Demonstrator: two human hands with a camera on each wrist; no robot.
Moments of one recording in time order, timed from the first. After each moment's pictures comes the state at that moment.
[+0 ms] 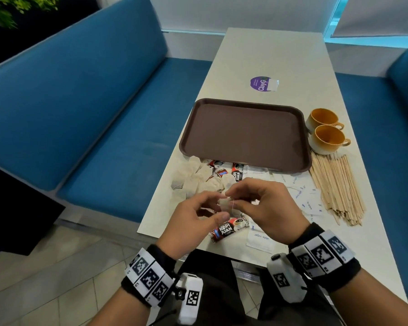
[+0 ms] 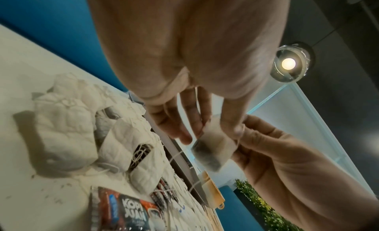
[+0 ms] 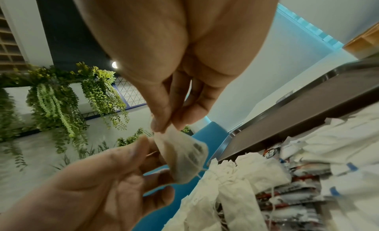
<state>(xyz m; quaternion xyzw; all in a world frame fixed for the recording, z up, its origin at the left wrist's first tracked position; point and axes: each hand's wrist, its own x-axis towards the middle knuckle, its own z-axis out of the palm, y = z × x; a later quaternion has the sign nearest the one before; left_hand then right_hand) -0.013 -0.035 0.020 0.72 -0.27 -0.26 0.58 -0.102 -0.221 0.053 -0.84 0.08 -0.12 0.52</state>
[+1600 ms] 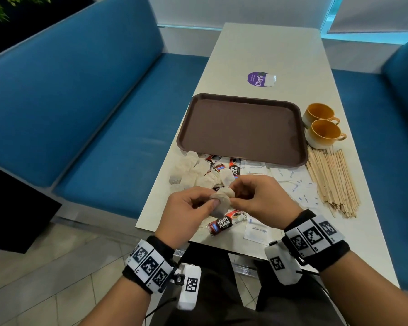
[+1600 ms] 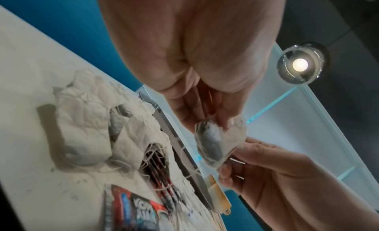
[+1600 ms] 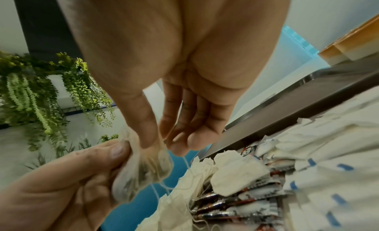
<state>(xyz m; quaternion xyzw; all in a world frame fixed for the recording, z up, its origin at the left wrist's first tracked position) -0.006 -0.034 0.004 0.71 -0.29 -0.18 0.62 -0.093 -0.233 0.034 -0.86 0.10 -0.04 0.49</state>
